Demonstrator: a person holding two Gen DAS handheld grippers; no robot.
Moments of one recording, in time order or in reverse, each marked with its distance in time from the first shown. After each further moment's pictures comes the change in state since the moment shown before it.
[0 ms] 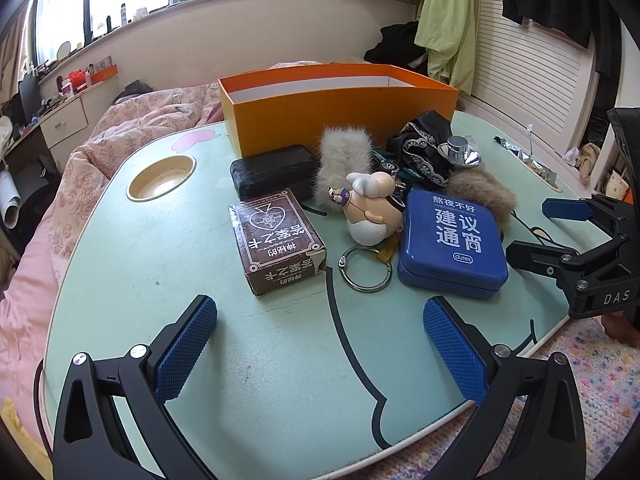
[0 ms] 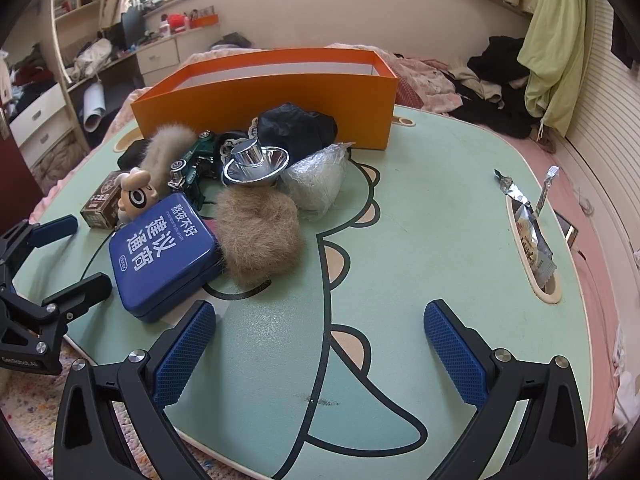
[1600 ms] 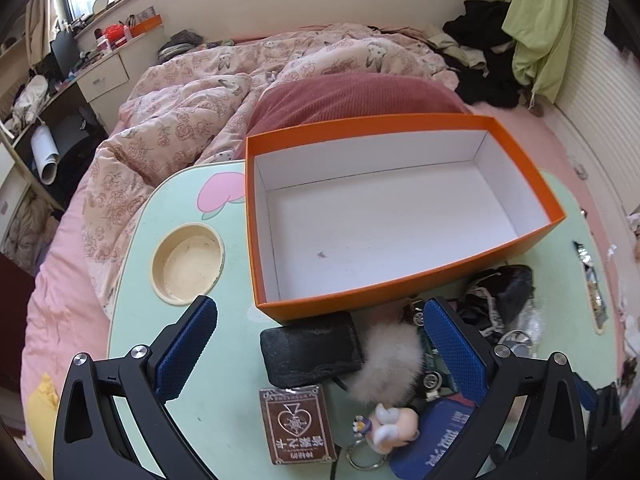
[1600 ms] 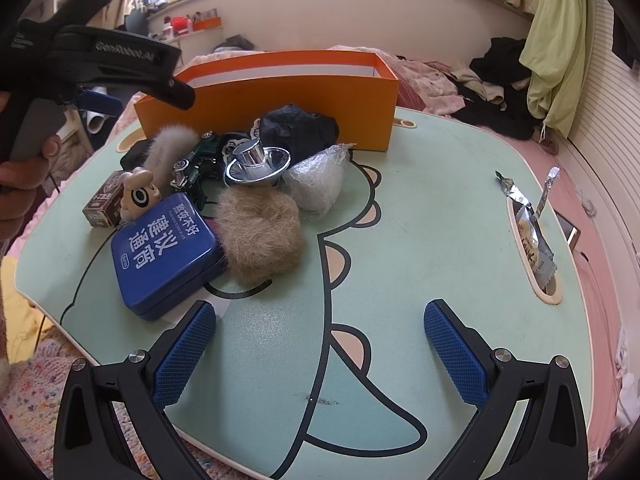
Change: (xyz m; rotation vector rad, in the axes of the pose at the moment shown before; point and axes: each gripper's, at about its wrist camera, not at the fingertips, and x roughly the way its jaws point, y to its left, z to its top) left arm 0.049 0.008 0.147 -0.163 0.246 0.209; right arm -0.002 0.005 -0.002 -0.002 -0.005 0.004
